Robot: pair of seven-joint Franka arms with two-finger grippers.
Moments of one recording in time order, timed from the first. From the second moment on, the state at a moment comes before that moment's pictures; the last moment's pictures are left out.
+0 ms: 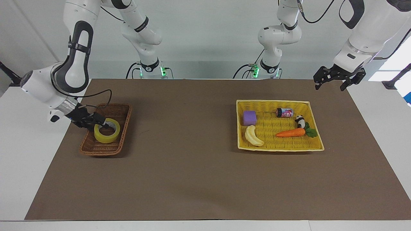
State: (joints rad) left arm 0.04 0.02 -0.09 -1.54 0.05 1.49 0.12; right arm -0.36 0.24 -0.03 -1.94 0.45 2.06 -0.52
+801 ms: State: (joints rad) left arm 0.06 0.00 -0.09 -1.54 0.05 1.49 0.12; right arm -0.18 0.10 -0.02 -1.79 0.17 2.01 -0.25
